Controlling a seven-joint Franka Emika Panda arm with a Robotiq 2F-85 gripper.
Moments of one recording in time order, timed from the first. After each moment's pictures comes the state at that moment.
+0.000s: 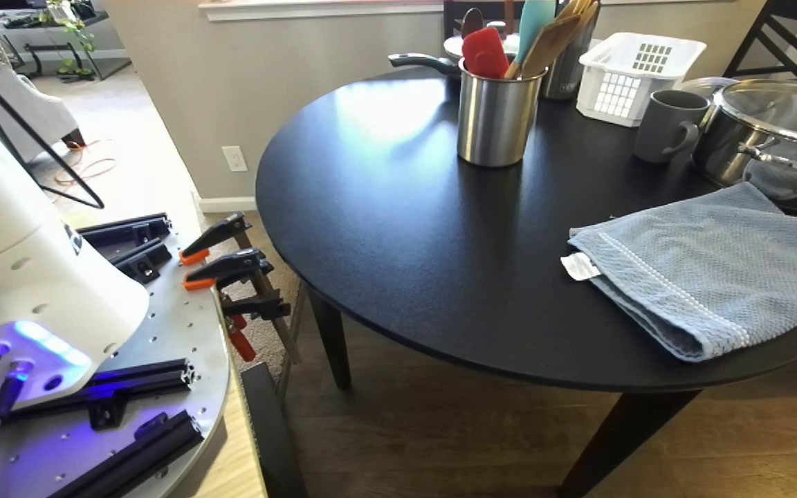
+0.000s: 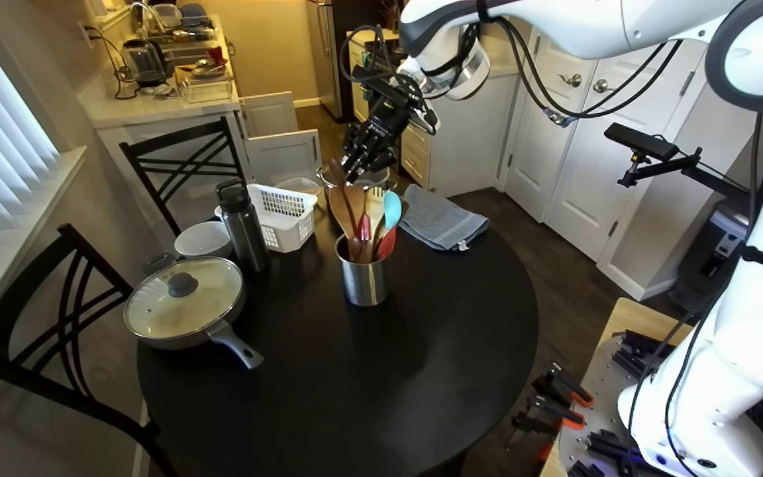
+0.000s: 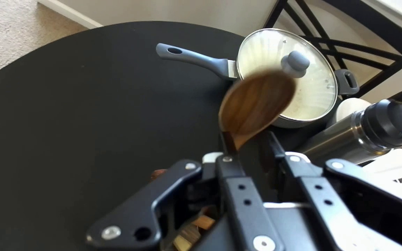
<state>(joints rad) -0.16 0.24 0.11 -1.75 0.89 2.01 1.08</state>
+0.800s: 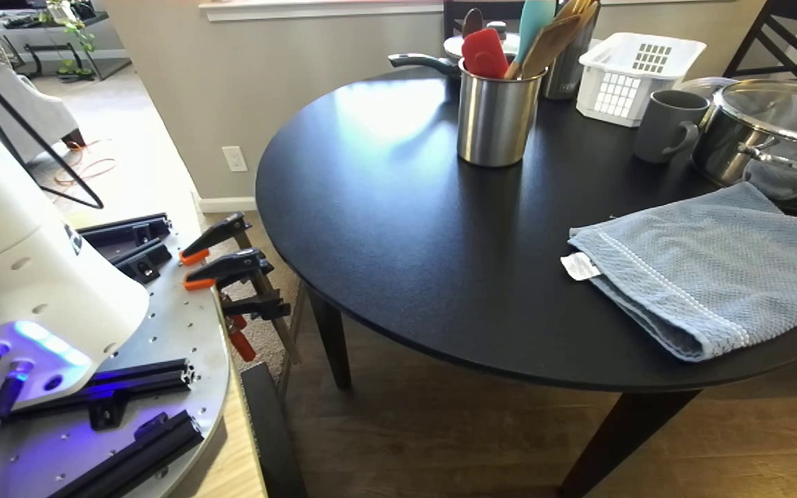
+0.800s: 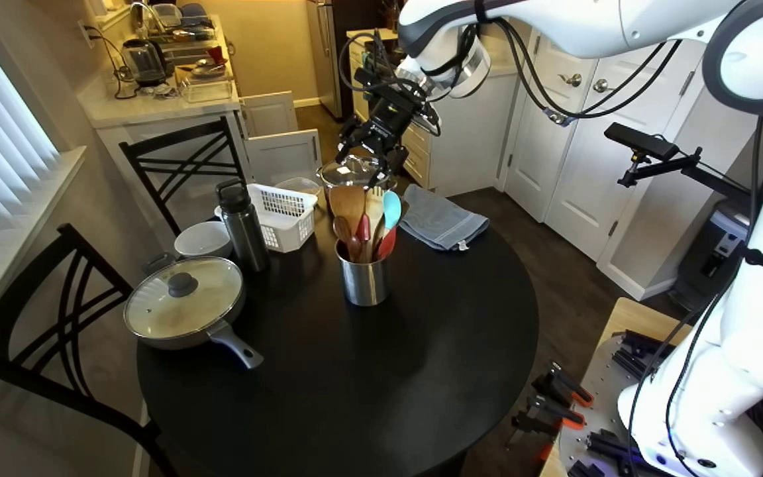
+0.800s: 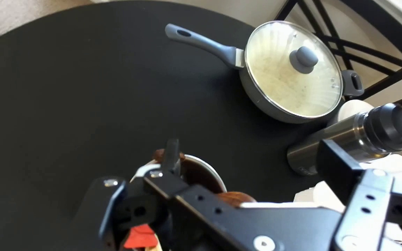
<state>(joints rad) -0.07 0.24 0.01 -1.74 0.85 2.00 1.00</state>
